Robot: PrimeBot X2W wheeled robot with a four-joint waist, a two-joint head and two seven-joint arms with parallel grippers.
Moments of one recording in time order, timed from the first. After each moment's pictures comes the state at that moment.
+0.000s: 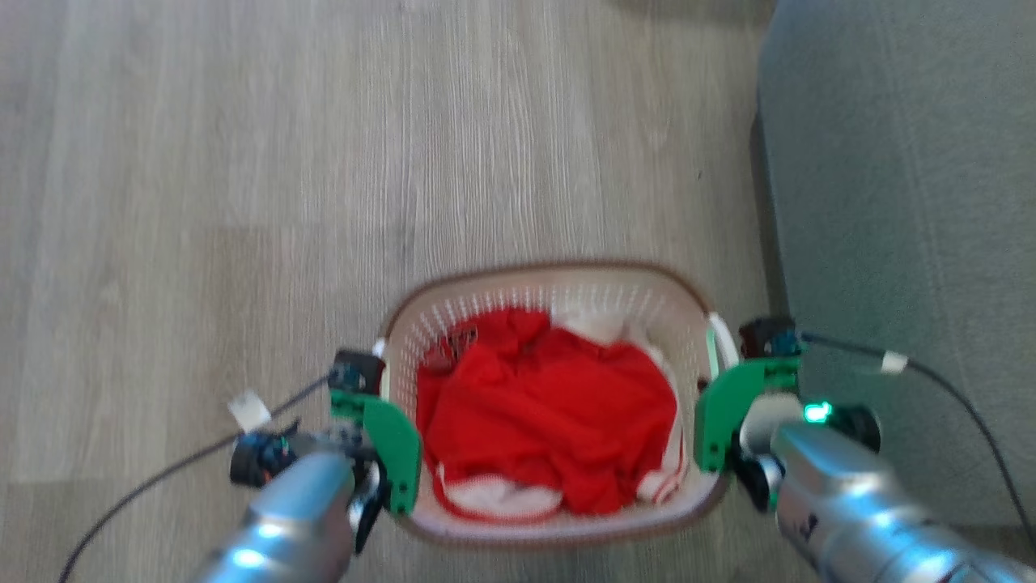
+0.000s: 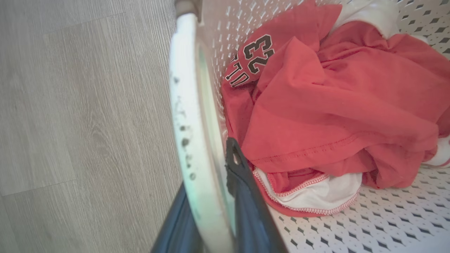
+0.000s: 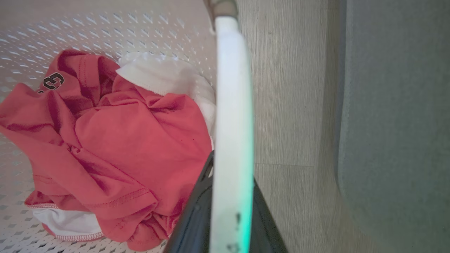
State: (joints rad) left arm -0.61 0.02 -1.11 1.25 -0.93 0.02 -0.09; right arm -0.68 -0.04 0.94 1.28 1.00 0.13 -0.10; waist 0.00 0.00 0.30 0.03
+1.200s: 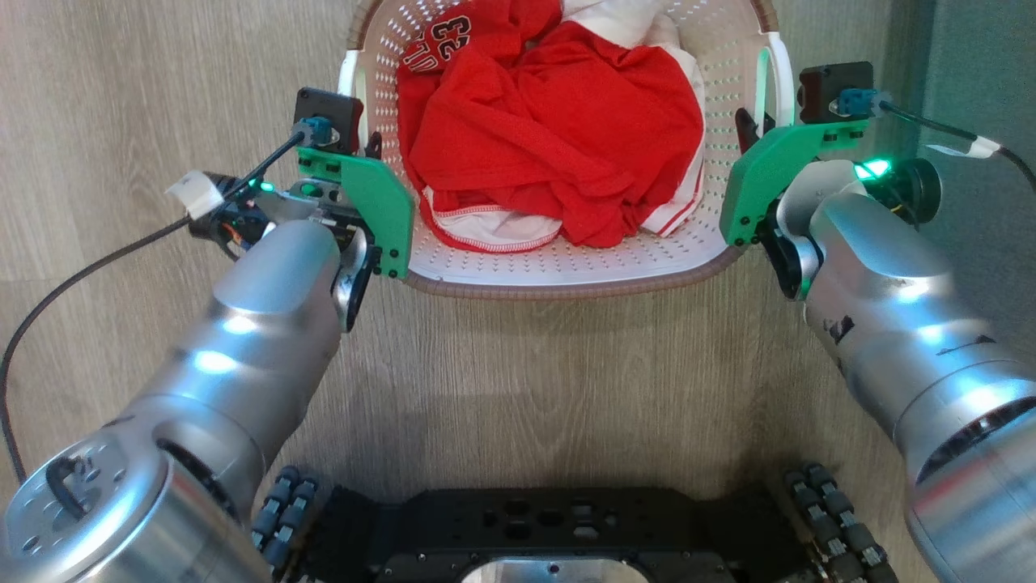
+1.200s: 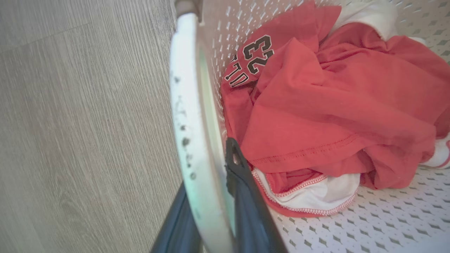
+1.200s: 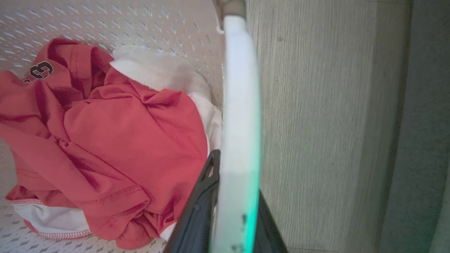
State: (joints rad) left arm -1.06 0.03 -1.12 1.24 -0.93 0.07 -0.18; right arm -1.09 -0.07 0.77 1.30 0.81 0.13 -0.21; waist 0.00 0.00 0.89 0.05
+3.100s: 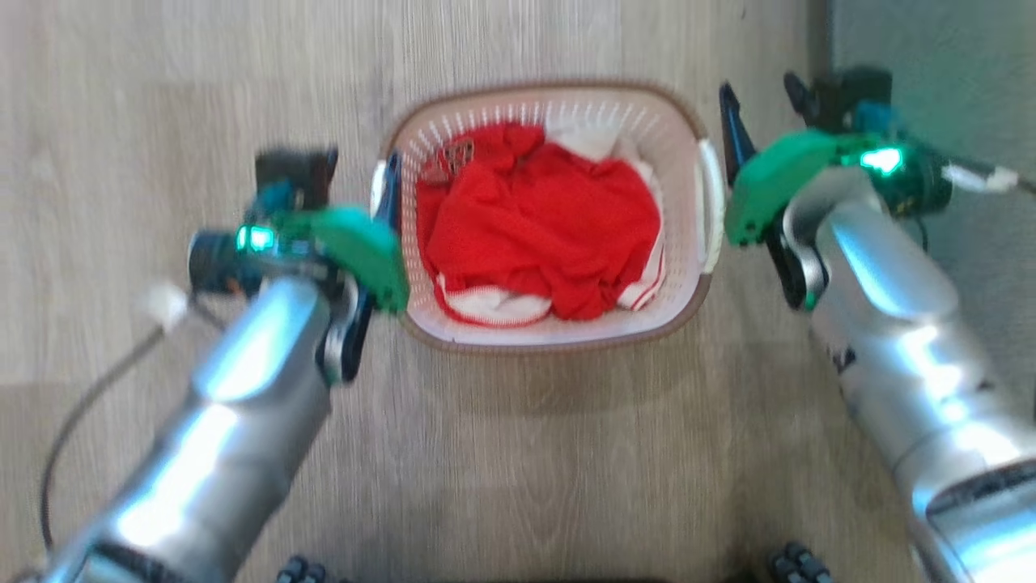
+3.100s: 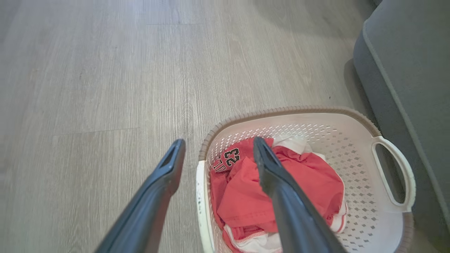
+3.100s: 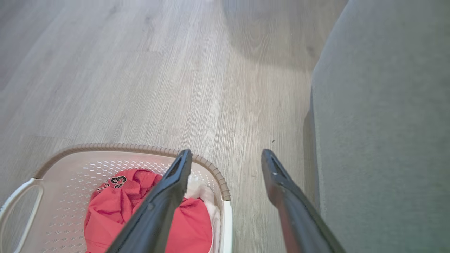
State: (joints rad) left arm -0.83 0.13 -0.79 0.87 -0.76 0.13 -0.25; right arm -0.95 -0.08 0.39 1.04 0.40 0.13 -0.25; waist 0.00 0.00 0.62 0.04
